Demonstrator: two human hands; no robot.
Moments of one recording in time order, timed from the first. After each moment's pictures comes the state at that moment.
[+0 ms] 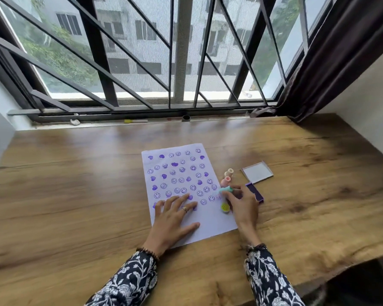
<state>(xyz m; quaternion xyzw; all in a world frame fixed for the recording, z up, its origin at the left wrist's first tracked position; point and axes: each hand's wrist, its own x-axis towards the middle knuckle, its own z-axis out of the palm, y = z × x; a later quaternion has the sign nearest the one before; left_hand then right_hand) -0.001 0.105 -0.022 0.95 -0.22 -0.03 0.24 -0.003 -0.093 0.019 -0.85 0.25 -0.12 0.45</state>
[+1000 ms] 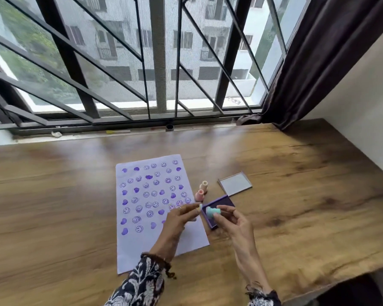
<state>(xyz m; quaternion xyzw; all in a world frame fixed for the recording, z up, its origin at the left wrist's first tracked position) 0.010 0.002 0.029 0.66 0.07 -0.23 0.71 -0.037 -0.146 0.037 -0.63 0.21 -0.03 0.75</state>
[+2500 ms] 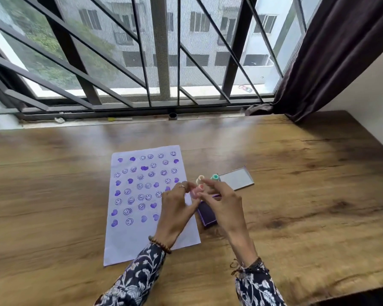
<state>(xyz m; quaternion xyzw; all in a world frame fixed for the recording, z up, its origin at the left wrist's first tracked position) 0.026 -0.029 0.035 0.87 -0.08 0.08 0.48 0.014 -0.154 0.052 -0.83 0.06 -0.05 0.55</state>
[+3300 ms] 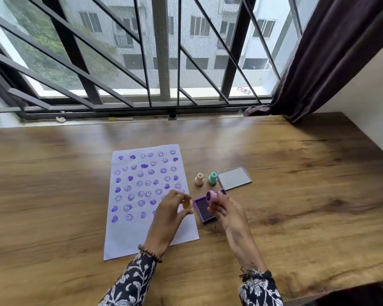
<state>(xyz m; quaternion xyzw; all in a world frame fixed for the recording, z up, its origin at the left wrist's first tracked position) 0.005 -0.009 0.025 0.87 -0.10 0.03 0.48 -0.011 -0.164 0.044 -0.51 0.23 0.04 0.83</state>
